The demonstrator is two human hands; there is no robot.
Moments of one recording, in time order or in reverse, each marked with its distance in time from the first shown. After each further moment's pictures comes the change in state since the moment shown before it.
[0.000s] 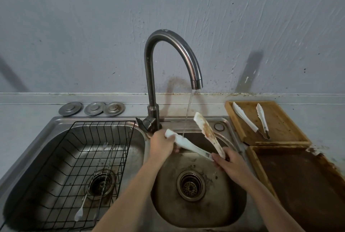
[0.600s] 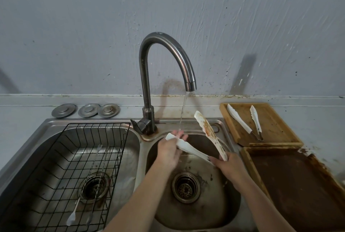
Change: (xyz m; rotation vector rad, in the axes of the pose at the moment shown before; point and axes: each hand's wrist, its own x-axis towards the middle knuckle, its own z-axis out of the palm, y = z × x) left_hand -0.006 0.010 0.038 -0.928 -0.114 -0.374; right_hand 0.001 -0.006 0.000 0.077 0.184 0.327
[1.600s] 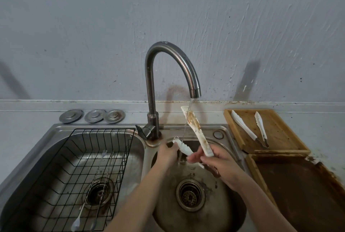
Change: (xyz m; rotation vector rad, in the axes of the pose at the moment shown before) left_hand 0.003 0.011 -0.020 0.731 0.118 0.206; right_hand -0.029 -0.053 0.001 0.422 -0.569 -0.412
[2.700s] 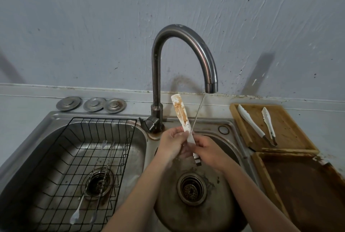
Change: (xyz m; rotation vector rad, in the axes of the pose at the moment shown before) left_hand 0.001 0.011 -0.011 -0.234 -0.261 0.119; right_hand 0.059 0.012 0.028 -0.148 -0.018 0.126
